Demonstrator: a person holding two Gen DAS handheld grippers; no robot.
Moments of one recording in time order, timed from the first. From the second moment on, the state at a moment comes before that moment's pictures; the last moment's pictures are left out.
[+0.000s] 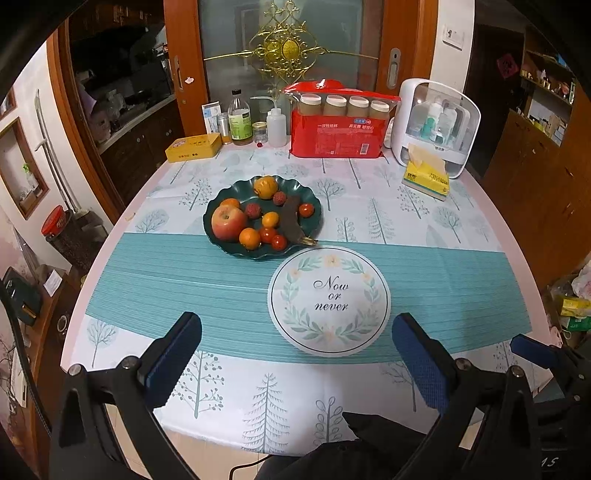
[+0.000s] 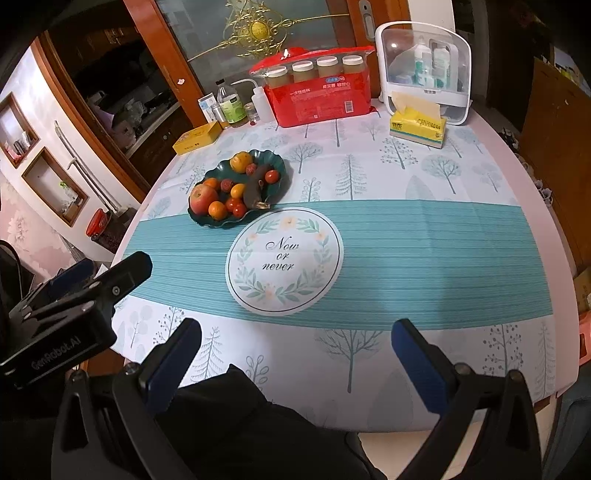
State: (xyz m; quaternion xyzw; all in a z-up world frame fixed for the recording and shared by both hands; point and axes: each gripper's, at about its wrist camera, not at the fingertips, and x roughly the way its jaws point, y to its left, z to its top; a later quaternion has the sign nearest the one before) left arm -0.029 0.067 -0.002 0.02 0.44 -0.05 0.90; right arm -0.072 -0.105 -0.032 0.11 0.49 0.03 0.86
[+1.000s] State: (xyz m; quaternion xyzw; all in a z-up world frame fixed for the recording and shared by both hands) left arm -0.023 0.073 -0.010 0.03 0.45 -0.06 0.89; right arm -0.071 -0.099 -0.037 0.12 0.50 0.02 0.86
